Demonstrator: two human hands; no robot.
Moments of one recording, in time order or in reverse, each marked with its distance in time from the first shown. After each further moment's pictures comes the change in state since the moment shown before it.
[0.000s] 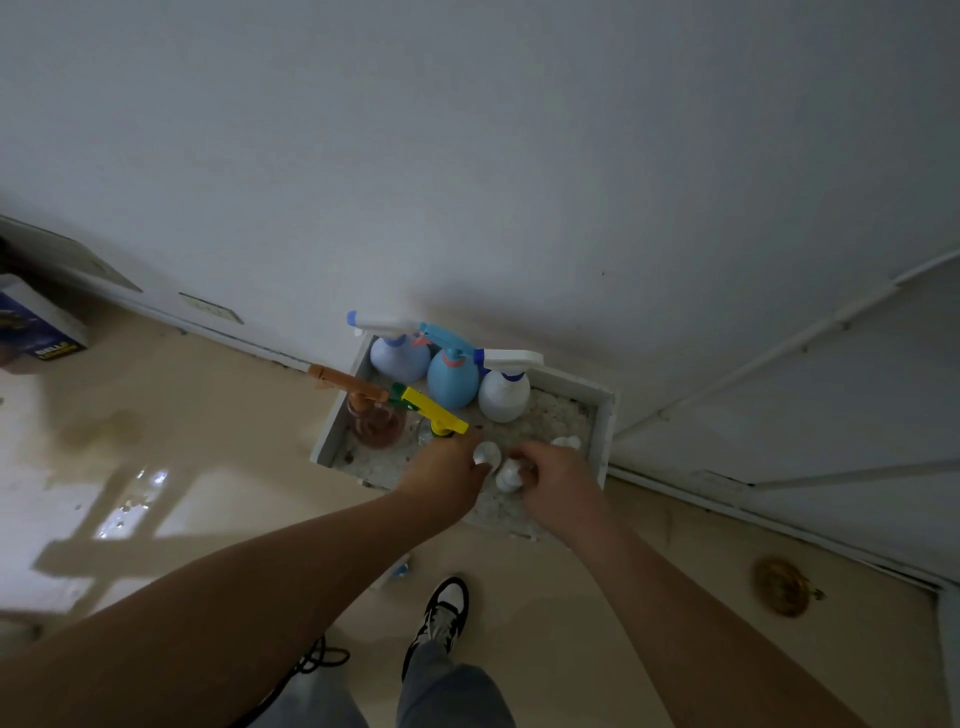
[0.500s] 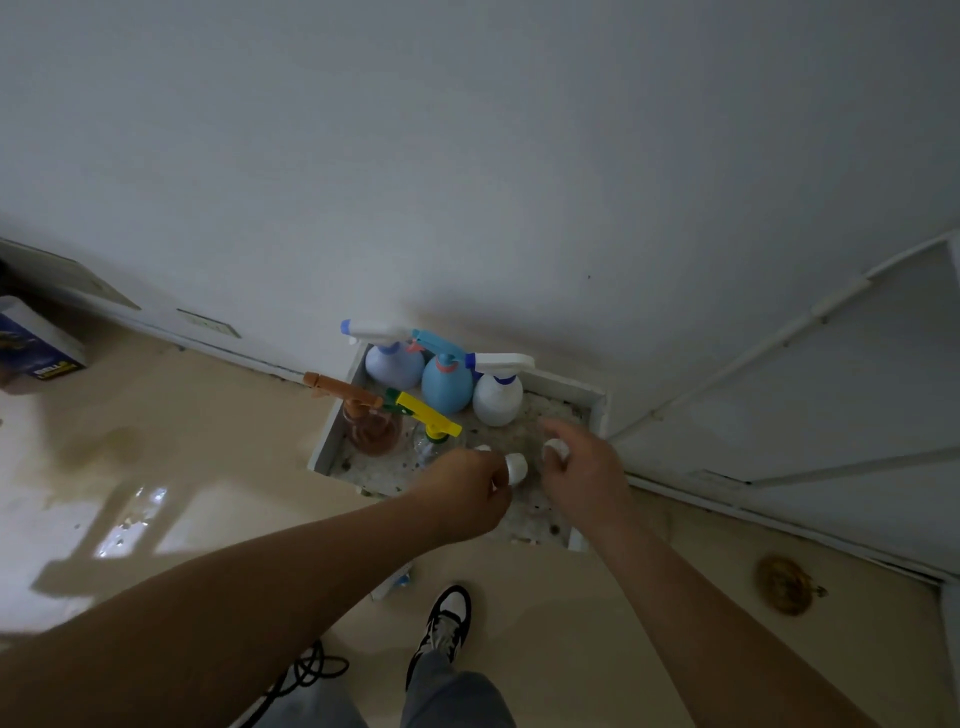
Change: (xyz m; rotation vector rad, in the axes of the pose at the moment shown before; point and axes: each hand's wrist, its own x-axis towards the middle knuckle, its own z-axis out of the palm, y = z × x) left_hand -0.015 0.028 -0.011 0.034 -0.081 0.145; right_hand -0.010 0.006 -0.022 0.106 0.250 0.073
